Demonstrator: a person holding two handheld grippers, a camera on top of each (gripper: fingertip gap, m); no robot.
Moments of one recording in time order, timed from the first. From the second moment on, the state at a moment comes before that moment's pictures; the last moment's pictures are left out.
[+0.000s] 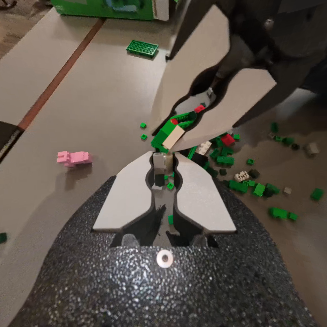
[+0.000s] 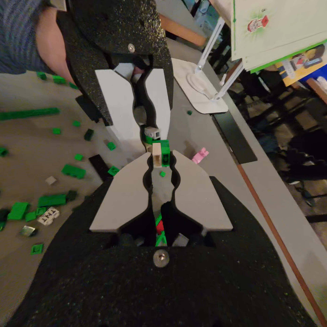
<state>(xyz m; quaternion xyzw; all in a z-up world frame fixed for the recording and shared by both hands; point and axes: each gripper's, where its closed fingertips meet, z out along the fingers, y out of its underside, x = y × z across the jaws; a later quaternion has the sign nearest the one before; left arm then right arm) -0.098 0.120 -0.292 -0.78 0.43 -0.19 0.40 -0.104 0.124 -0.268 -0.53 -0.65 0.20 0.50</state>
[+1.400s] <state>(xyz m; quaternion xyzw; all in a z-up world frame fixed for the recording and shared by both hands) -0.081 0.098 -0.307 -0.74 0.52 -0.21 0.37 -0.078 0.098 -0.292 -0.52 -0.68 0.39 0.33</state>
